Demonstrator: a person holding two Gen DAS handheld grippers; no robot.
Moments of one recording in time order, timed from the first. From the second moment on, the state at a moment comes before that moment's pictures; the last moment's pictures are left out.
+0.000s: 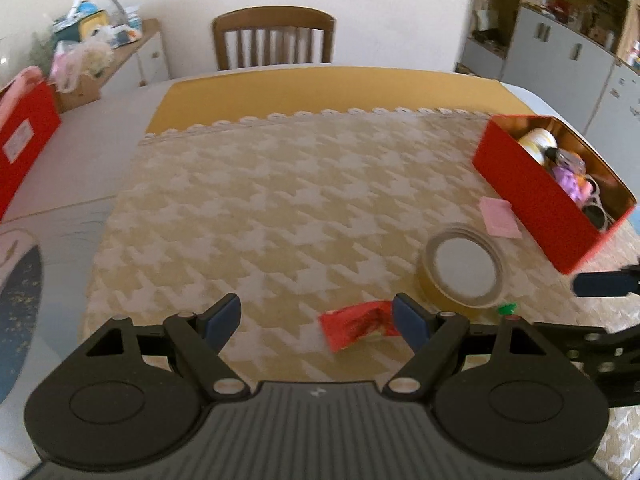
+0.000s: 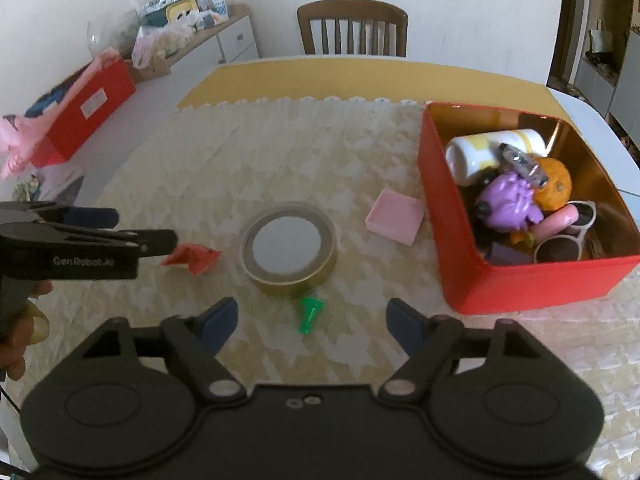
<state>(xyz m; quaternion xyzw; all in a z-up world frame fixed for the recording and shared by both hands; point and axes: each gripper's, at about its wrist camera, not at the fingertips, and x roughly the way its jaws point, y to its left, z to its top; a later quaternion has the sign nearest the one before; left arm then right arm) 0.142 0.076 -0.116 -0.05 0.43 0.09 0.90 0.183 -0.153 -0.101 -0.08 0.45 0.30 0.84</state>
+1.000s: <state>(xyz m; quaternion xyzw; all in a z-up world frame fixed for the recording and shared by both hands) 0.162 0.051 -0.146 -0.02 0.45 0.06 0.89 0.186 -0.133 -0.128 -0.14 0.46 0.29 0.83</state>
